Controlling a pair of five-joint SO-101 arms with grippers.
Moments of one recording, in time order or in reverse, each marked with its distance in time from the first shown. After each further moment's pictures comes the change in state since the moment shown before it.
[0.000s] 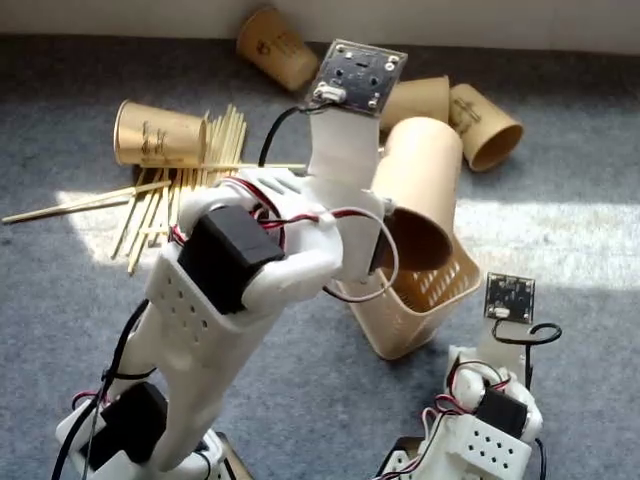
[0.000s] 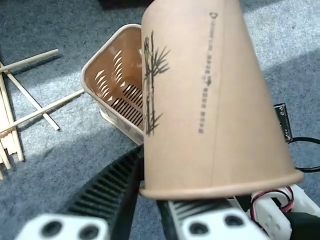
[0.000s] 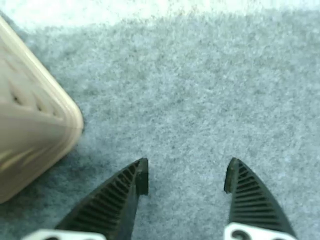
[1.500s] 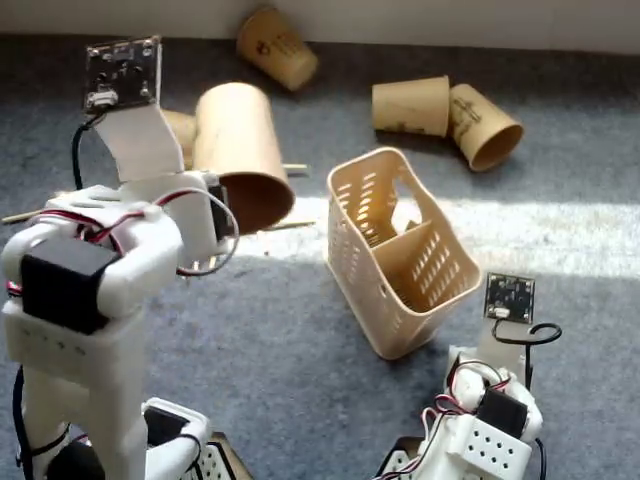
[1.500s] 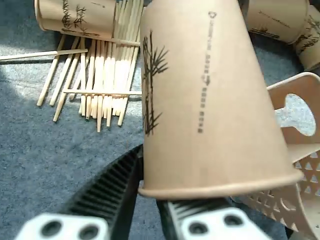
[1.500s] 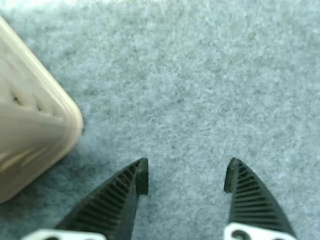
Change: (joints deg) left arm -32.9 -21.6 23.4 0.4 3.4; right arm 0.0 0.0 0.0 0.0 0.0
